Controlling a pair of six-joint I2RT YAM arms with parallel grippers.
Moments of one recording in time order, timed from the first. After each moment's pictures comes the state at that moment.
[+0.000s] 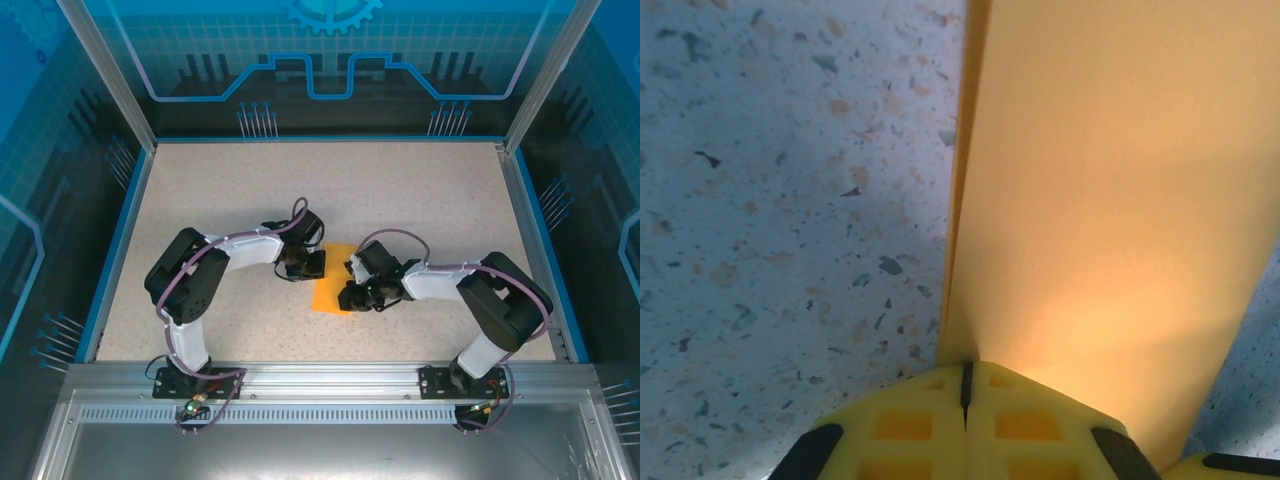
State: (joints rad) left arm -0.60 1.88 1.08 -0.47 0.27 -0.66; right arm 0.69 1.62 0.66 -0.14 -0.49 0.63
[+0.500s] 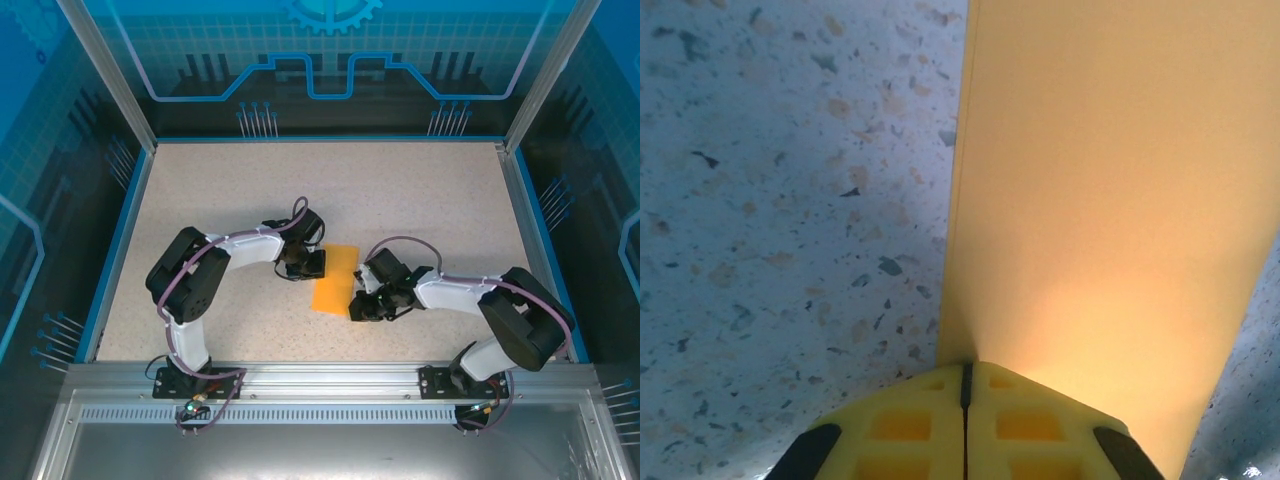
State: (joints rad) left arm -0.60 1.88 1.10 -0.50 0.28 -0.66; right arm 0.69 1.48 0.59 -0.27 -0.48 0.61
